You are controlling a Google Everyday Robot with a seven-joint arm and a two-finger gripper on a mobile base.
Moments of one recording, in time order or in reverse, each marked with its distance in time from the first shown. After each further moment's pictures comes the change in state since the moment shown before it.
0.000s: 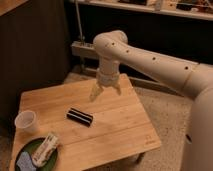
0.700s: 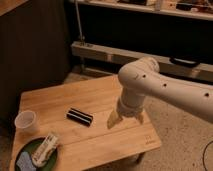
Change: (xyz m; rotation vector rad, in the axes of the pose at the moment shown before) arm -0.147 -0.004 0.022 -0.007 0.022 0.099
